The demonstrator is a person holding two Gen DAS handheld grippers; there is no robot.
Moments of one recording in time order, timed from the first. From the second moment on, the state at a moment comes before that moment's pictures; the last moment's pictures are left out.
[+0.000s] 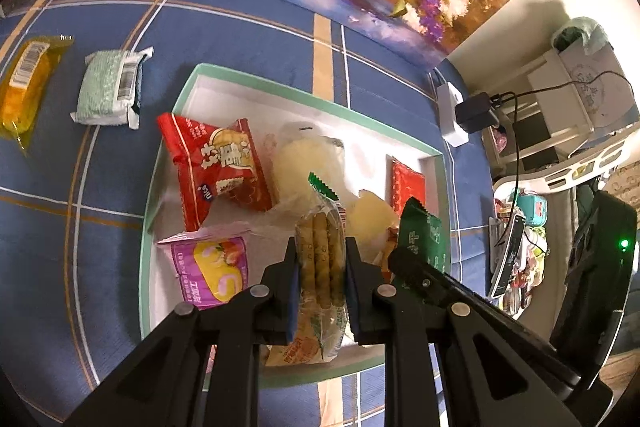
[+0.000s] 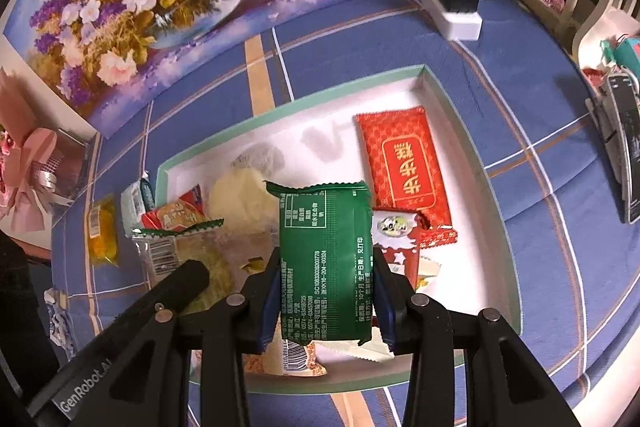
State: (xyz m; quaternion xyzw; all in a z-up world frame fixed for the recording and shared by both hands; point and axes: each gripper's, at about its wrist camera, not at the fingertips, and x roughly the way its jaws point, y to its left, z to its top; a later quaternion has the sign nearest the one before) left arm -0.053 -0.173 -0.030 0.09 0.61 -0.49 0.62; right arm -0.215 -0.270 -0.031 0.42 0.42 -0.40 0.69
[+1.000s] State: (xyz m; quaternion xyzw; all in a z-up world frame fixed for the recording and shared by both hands) left arm -0.046 -0.166 -0.019 0.11 0.62 -0.46 0.63; right arm -0.206 -0.264 -0.012 0.40 0.41 -0.39 0.72
